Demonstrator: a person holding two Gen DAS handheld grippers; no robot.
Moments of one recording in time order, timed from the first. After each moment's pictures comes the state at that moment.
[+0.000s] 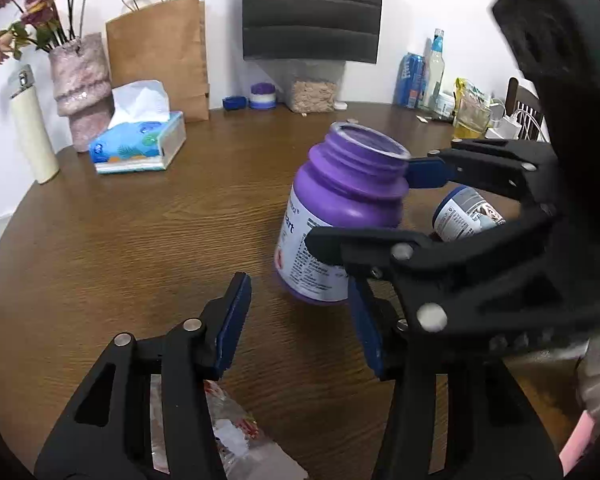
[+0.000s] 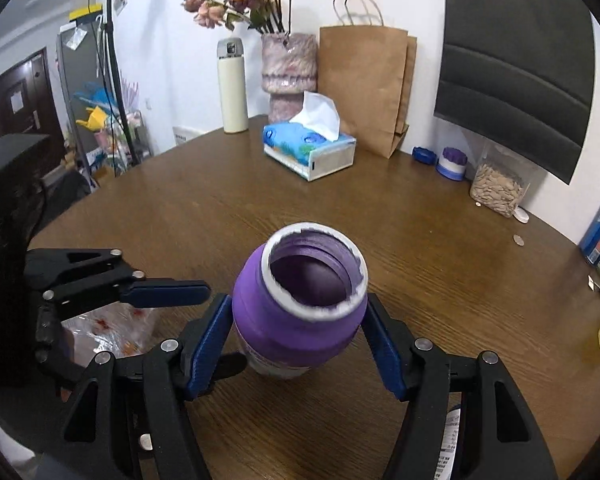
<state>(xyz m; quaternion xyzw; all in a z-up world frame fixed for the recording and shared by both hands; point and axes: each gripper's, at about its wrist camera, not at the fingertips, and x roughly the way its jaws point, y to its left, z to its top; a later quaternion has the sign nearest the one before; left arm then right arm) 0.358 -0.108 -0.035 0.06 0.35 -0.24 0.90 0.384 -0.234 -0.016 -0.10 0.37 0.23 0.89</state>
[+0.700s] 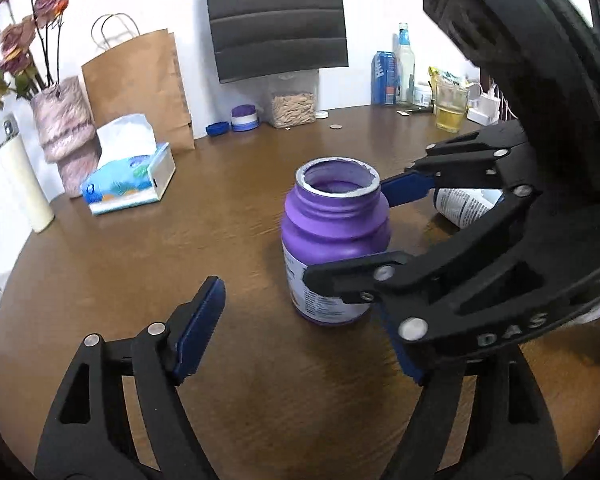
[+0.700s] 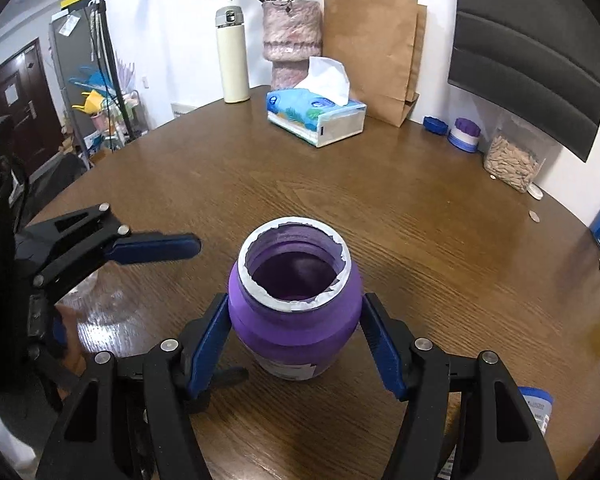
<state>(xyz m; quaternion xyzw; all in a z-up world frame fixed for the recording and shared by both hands) 0.358 -0.104 -0.049 0.13 0.30 -0.28 0.90 0.388 -0.221 -0.037 -0.10 0.40 0.23 0.88</state>
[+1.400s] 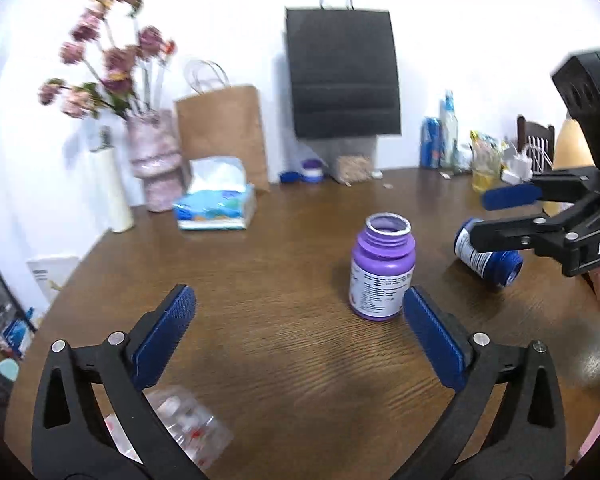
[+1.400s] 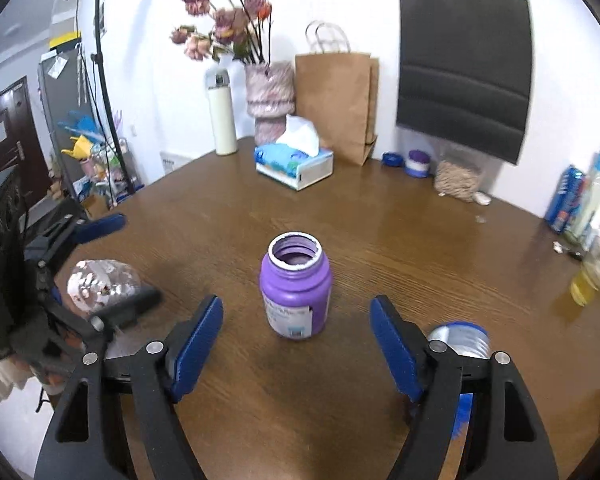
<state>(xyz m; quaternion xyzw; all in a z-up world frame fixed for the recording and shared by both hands) 0.283 -0.039 -0.002 0.07 0.21 -0.18 0.96 0.298 -0.252 0.024 -0.06 0.33 0.18 0.92</state>
